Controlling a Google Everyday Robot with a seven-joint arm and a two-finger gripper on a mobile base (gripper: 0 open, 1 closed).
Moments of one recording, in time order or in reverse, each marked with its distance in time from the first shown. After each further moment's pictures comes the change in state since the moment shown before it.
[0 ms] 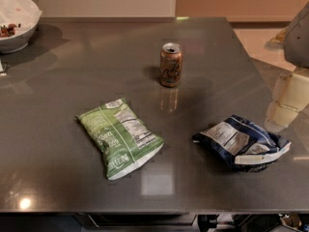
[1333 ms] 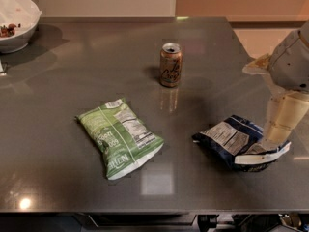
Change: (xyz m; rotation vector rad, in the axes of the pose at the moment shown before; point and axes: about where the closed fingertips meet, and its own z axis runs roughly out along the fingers) arm -0.003 0.021 0.044 -0.156 -0.118 -0.142
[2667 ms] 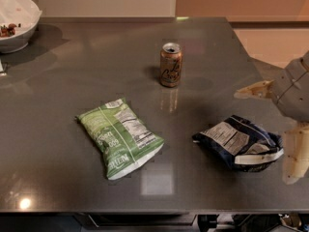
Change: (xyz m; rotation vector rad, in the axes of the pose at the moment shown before) arm 0.010 0.053 0.015 -0.105 -0.009 -0.258
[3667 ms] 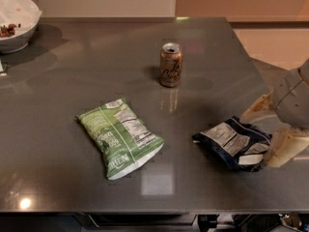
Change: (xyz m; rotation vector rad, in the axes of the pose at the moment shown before) arm 0.017 0.003 0.017 -0.014 0.010 0.092
